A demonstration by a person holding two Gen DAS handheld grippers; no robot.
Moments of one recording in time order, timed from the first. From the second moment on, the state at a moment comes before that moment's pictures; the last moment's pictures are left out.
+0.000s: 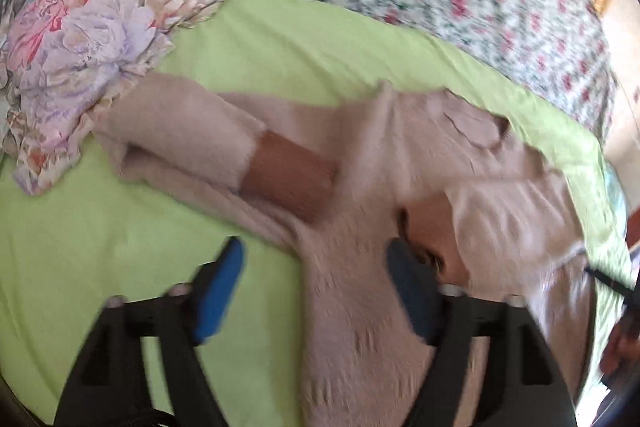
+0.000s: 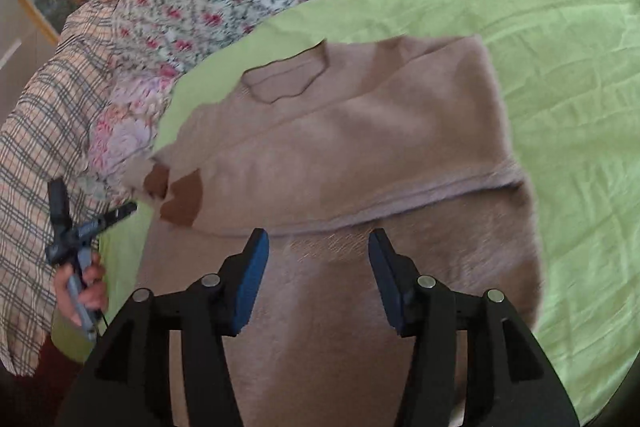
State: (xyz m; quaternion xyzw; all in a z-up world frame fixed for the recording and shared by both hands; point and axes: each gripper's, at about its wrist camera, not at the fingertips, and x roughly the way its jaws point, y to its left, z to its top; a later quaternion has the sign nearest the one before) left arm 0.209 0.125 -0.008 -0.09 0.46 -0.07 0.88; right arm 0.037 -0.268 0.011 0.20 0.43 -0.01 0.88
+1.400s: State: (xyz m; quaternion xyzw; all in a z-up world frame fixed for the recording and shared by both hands) left arm 0.289 0.109 -0.042 0.13 0.50 -0.11 0.85; right arm 0.040 -0.241 -0.001 0.23 0.44 0.02 0.87
